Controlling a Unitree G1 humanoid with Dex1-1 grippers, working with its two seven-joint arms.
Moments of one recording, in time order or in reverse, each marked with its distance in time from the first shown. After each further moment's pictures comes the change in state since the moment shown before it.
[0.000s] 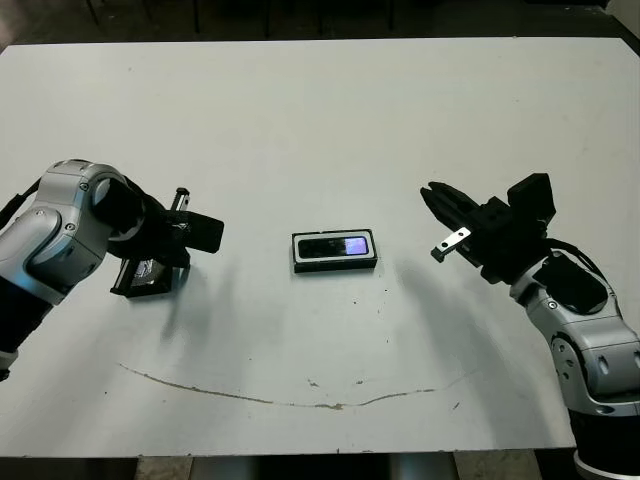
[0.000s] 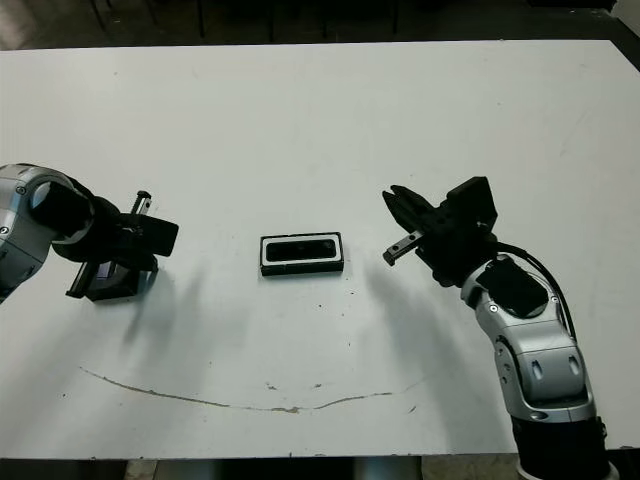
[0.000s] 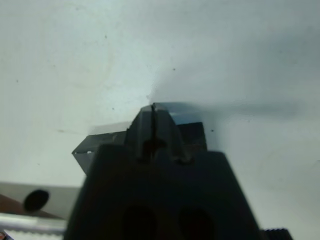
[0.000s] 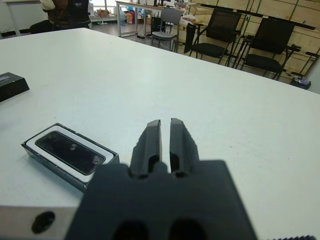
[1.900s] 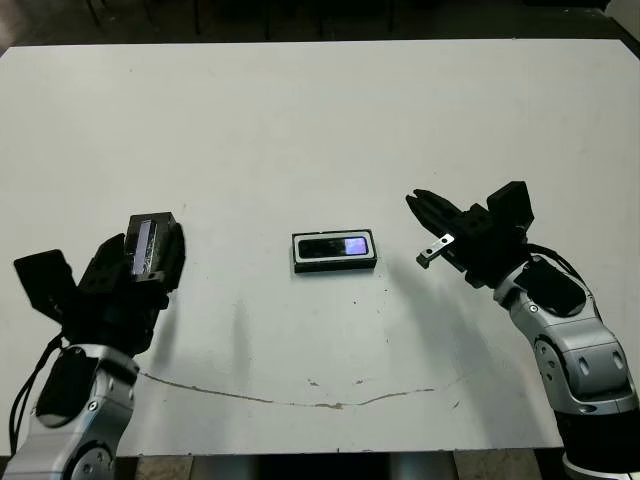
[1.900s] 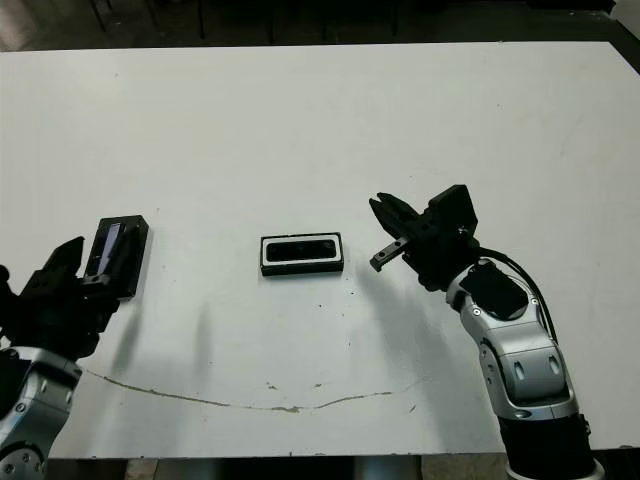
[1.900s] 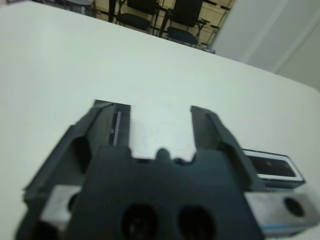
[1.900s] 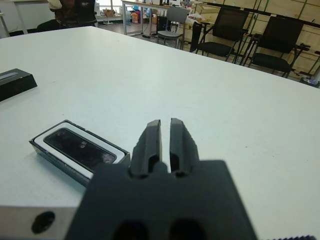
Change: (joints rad) left arm 0.830 -0.923 0.790 -0.814 -0.822 0.485 1.469; right arm 0.000 0.024 0.053 0.040 -0.015 -0.039 -0.012
